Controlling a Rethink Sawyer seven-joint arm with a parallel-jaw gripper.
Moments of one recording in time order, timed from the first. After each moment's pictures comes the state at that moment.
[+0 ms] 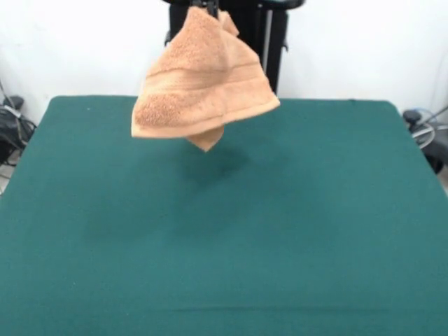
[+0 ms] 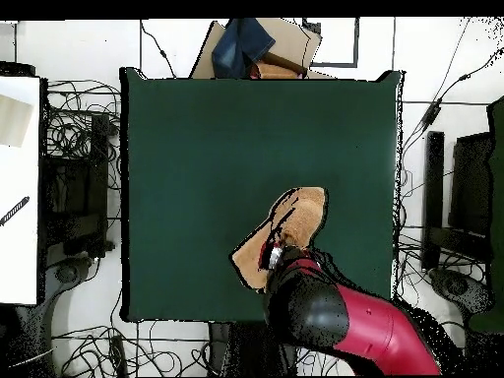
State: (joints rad) arm -0.73 -1.27 0.38 2.29 -0.01 0.43 1.57
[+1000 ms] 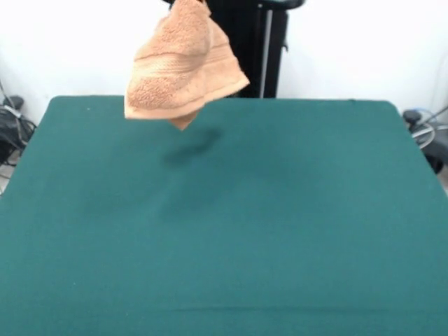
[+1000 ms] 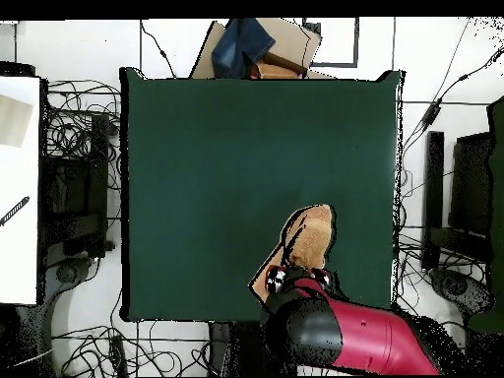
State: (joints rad) arm -0.73 -1.30 0.37 2.28 -0.25 0.52 1.57
